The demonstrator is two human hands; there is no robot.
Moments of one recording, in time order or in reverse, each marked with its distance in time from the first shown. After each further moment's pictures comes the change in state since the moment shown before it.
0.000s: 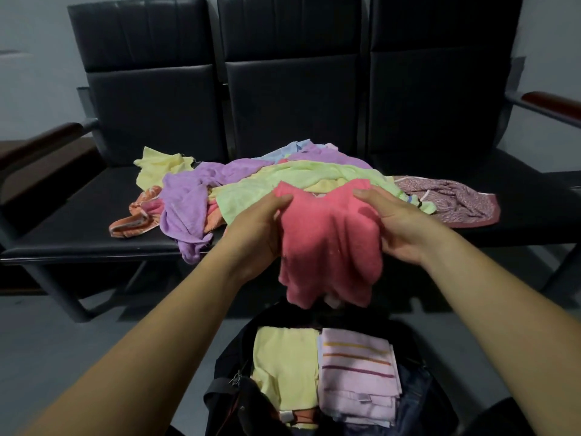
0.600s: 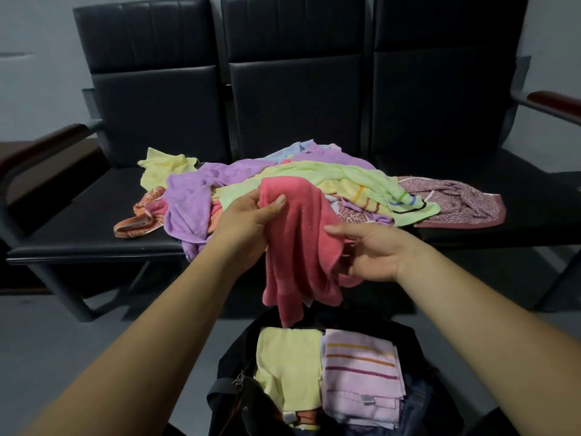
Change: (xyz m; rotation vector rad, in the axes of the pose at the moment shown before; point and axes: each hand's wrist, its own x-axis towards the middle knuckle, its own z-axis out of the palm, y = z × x) left_hand 0.003 0.005 -0.017 -0.005 0.091 0.162; right_hand 0.004 0.028 0.026 0.155 -0.131 0.334
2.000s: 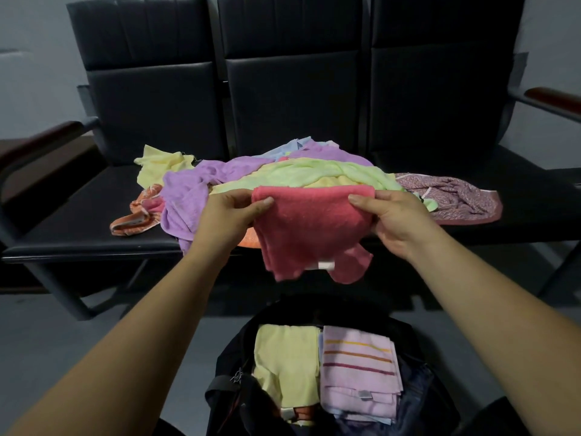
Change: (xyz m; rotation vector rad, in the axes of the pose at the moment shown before) left_hand 0.008 -0.003 -0.027 0.533 0.171 0.190; right_hand 0.005 -0.024 -0.028 -0.158 0.271 -0.533
